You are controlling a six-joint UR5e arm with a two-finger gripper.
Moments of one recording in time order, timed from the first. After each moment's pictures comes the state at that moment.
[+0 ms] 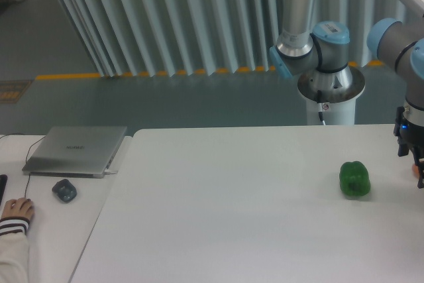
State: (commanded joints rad) arm 2.57 -1.87 -1.47 -1.36 1.56 1.74
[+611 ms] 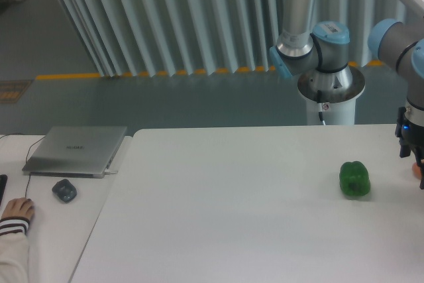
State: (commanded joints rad) arm 2.60 -1.87 -1.49 -1.27 1.59 1.73
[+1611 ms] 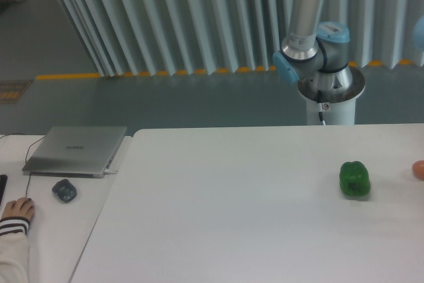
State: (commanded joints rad) arm 2.87 -1.94 -1.46 -1.10 1.89 2.36
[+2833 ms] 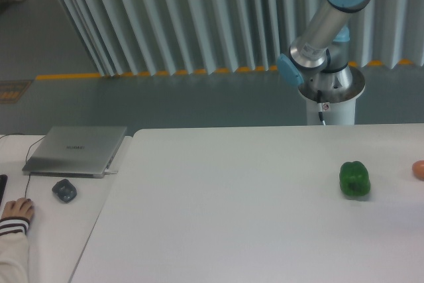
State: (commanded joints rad) arm 2.88 -2.16 -1.41 -0.88 1.94 2.36
